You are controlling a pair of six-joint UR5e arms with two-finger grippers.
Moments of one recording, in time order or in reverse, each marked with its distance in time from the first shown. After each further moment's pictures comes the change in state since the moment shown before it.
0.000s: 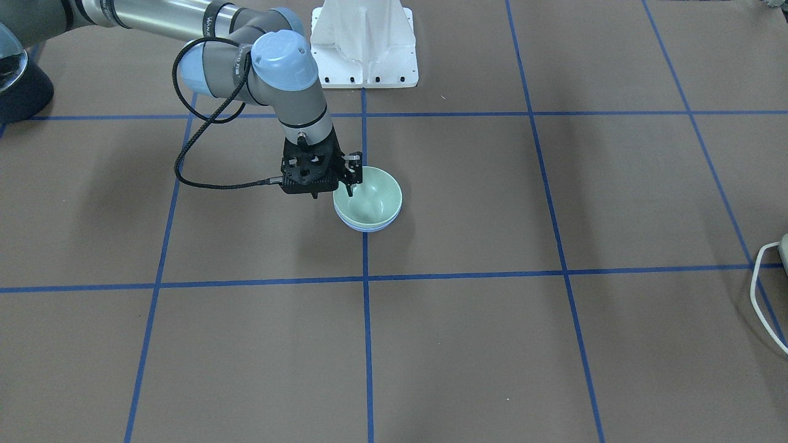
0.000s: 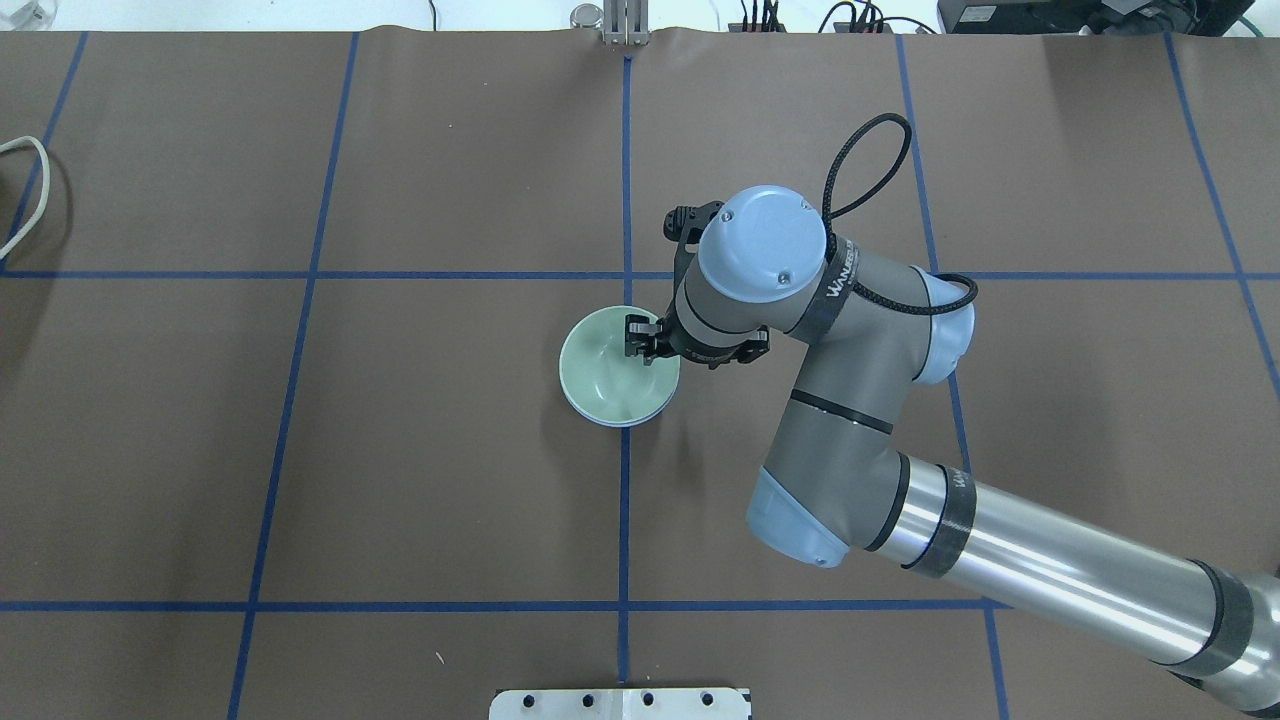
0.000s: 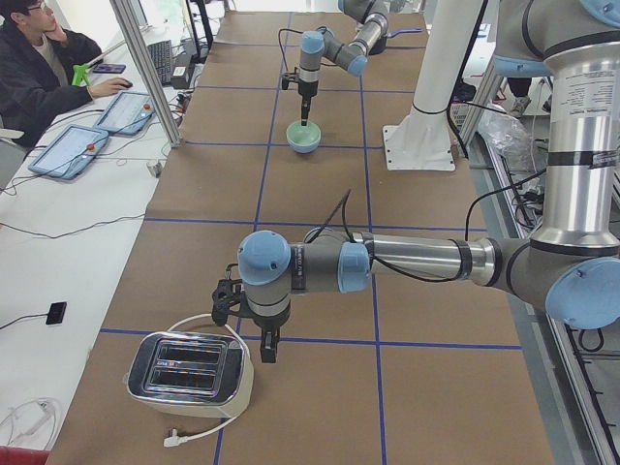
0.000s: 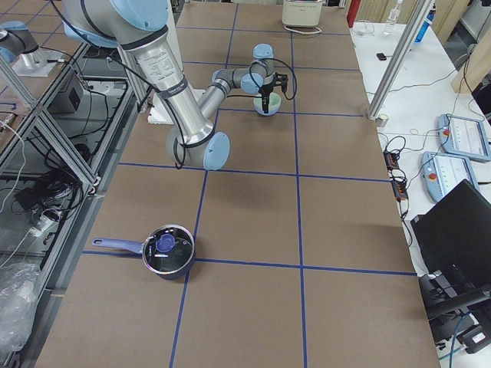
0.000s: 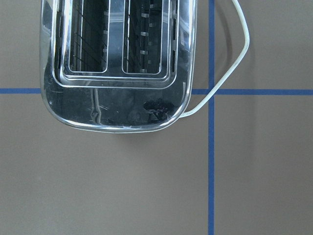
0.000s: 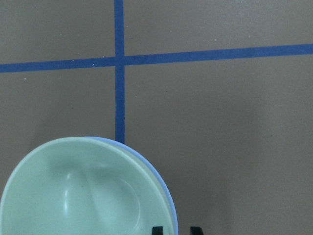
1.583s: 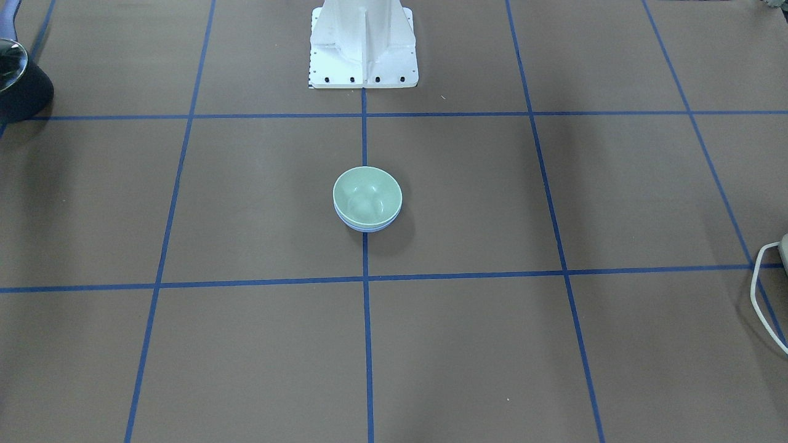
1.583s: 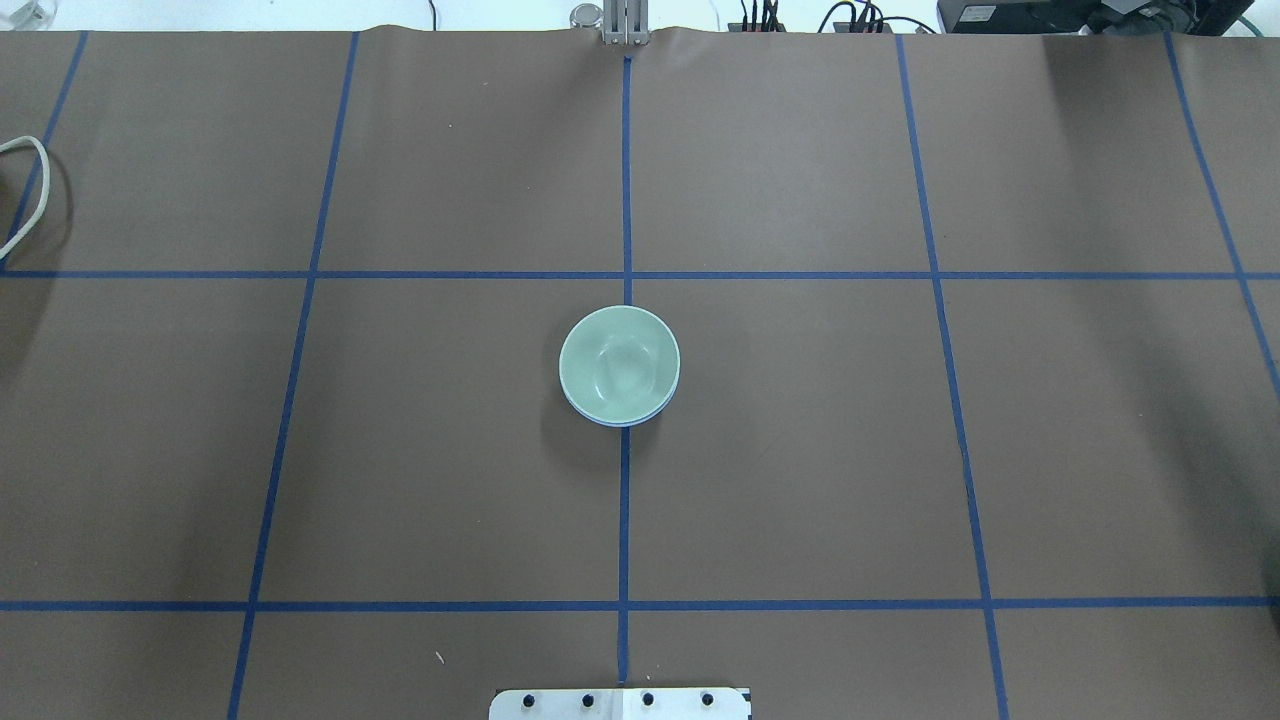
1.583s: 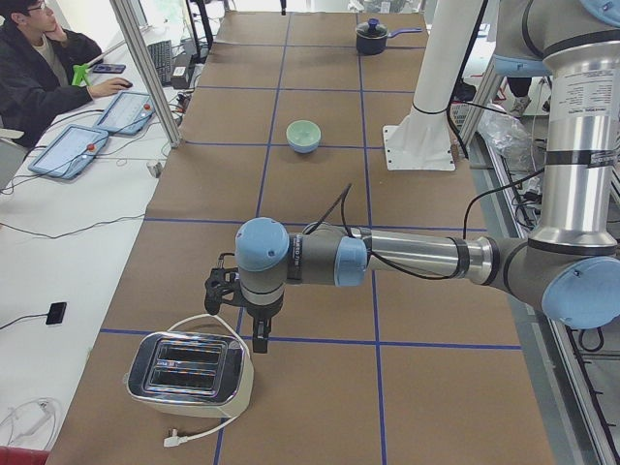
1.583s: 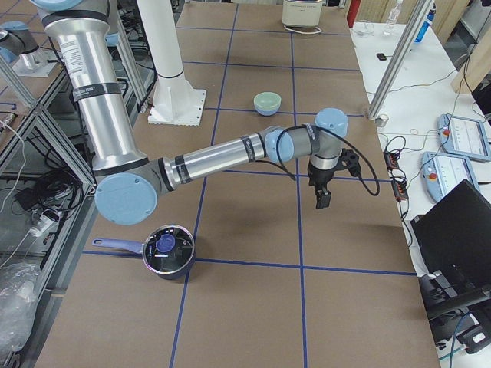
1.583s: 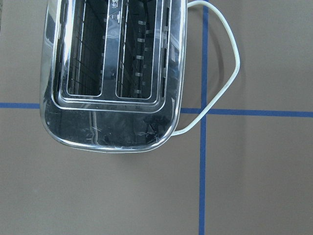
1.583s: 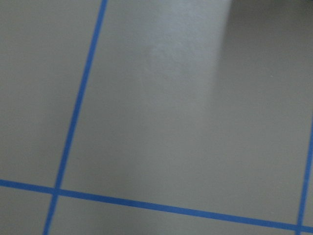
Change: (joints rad) left arm 0.002 -0.012 -0.013 -0.071 -0.003 -0.074; right arm 0.914 -0.544 0.008 -0.180 0.368 -1.230
